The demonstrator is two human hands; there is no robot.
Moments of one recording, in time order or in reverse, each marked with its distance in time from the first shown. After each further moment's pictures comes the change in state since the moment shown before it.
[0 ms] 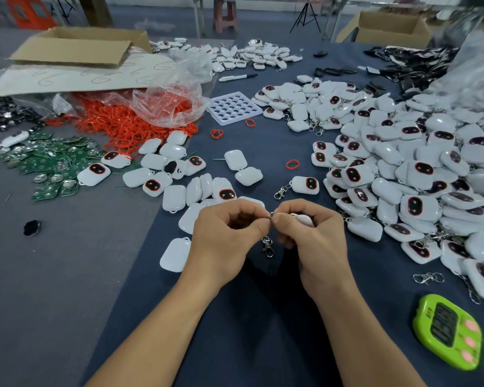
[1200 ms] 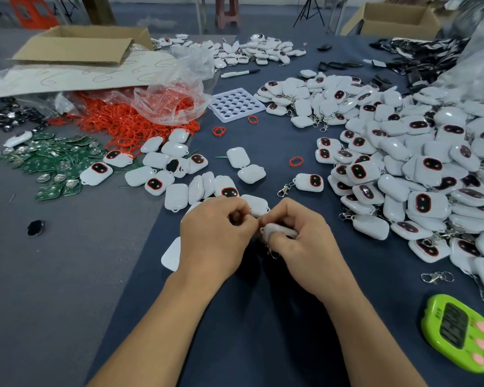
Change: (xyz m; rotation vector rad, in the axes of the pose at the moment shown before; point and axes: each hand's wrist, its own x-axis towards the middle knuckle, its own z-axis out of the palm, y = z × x) left_hand 0.011 -0.009 -0.006 0.668 0.214 0.100; right_hand -0.003 0.004 -0.006 -0.456 -0.215 -0.003
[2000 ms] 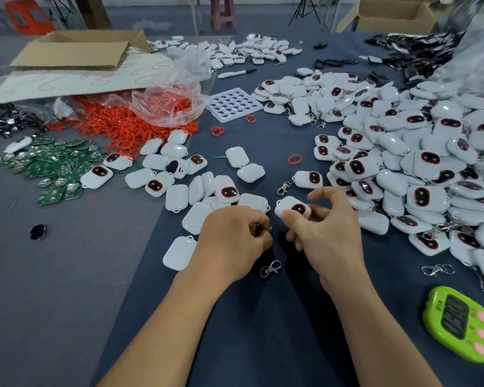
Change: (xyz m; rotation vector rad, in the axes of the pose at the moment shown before) left_hand -0.002 0.000 0.006 0.018 -0.329 0.106; right_hand 0.004 0.006 -0.005 0.163 0.437 0.192
